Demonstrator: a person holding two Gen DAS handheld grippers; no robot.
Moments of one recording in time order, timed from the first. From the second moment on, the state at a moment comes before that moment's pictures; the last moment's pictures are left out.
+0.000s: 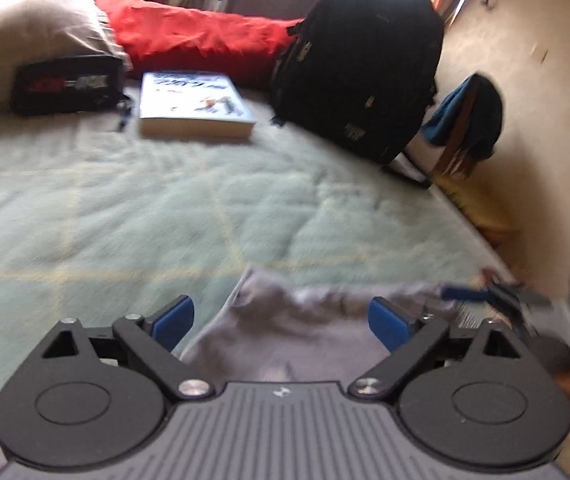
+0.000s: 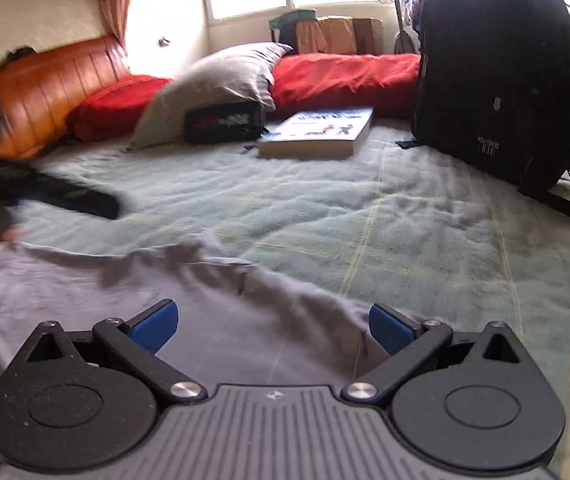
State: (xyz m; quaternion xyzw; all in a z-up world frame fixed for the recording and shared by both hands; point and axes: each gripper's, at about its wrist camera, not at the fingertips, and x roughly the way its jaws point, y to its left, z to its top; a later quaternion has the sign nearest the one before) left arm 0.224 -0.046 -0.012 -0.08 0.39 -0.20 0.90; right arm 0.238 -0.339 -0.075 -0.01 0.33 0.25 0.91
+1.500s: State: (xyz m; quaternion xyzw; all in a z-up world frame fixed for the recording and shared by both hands) left arm 0.062 0.009 -0.042 -0.02 0.35 0.00 0.94; right arm 0.122 -0.282 -0.093 -0.09 0.37 0.19 0.91
